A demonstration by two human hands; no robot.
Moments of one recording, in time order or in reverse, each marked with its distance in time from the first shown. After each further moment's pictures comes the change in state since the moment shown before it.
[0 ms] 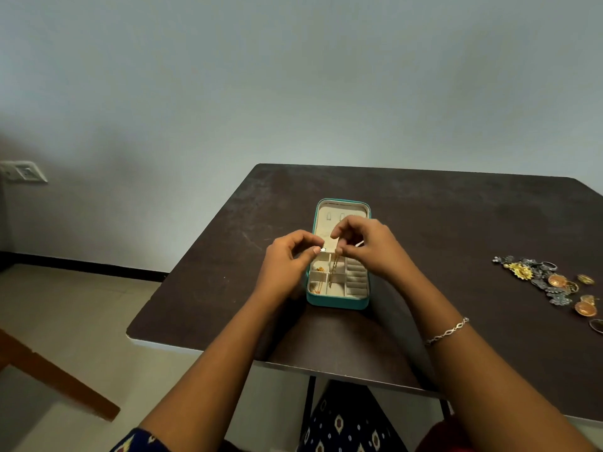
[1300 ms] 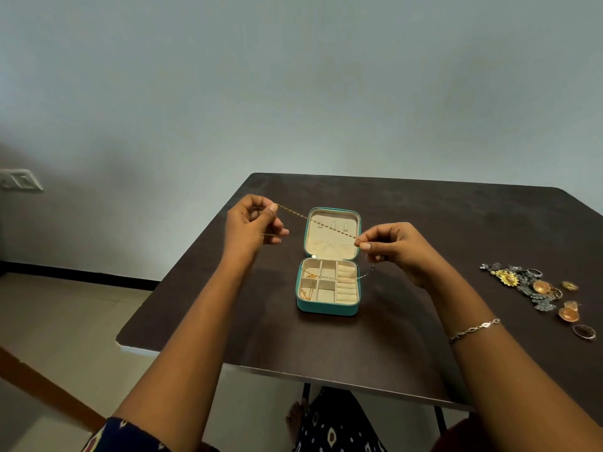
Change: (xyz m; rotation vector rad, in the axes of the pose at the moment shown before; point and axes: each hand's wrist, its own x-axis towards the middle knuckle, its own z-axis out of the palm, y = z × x) left_hand 0.019 0.038 -0.034 -0.338 0.243 -0.070; right_hand -0.010 0.026 -0.046 0.437 -0.079 0.181
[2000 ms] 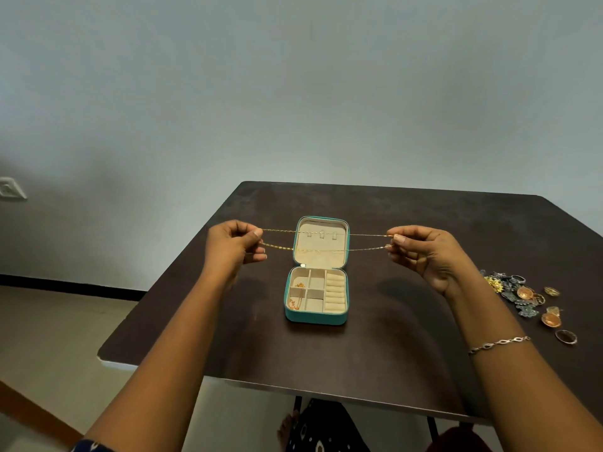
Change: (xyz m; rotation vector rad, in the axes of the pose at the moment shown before) left_hand 0.002 -0.008 -0.006 0.057 0.042 -0.161; right_hand -0.019 0.003 -0.040 0.418 0.281 0.076
